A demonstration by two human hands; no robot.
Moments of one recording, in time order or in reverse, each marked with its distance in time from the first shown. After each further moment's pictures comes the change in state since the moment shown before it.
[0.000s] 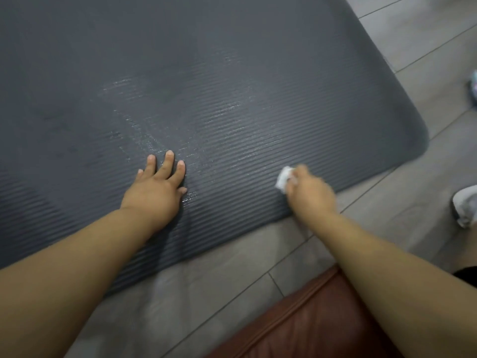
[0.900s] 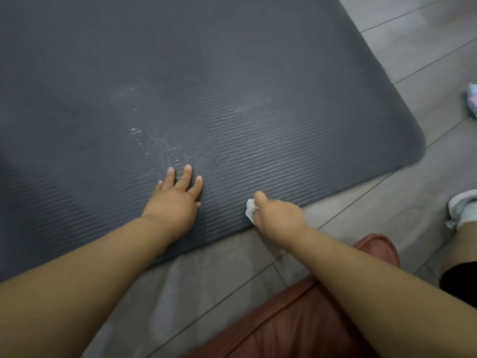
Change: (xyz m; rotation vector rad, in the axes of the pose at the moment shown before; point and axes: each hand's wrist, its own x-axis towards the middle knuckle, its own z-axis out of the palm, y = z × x) left_hand -0.032 0.012 0.010 0.019 -0.065 0.065; right_hand -0.054 -0.056 0.010 -0.185 -0.305 -0.271
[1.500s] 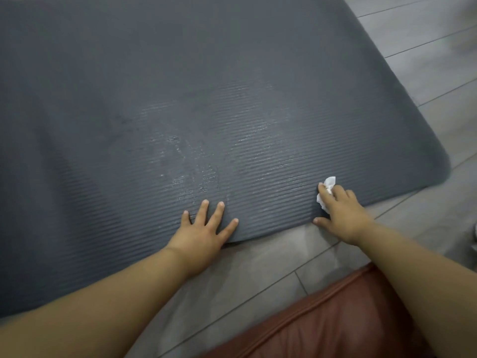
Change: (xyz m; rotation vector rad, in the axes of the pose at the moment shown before) left_hand -0.055 -0.005 0.027 0.316 -0.127 0.185; right_hand 0.004 0.084 -0.017 -0.031 -0.054 0.088
